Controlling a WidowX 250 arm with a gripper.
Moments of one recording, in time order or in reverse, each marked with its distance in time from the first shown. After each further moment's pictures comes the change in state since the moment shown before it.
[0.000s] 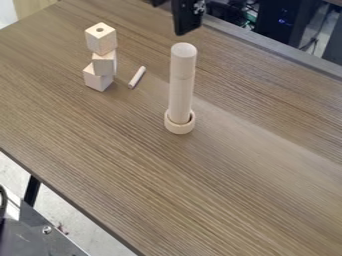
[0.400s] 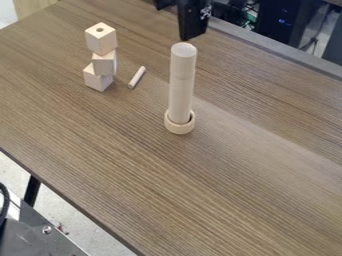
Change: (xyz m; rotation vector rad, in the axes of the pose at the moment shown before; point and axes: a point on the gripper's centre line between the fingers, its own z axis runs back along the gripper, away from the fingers) arm 0.001 -0.005 -0.005 -0.018 0.017 -0.001
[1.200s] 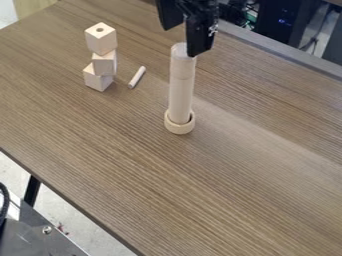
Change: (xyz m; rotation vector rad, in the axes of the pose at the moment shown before) arm 0.005 -0.002 -0.026 -0.040 0.034 0.043
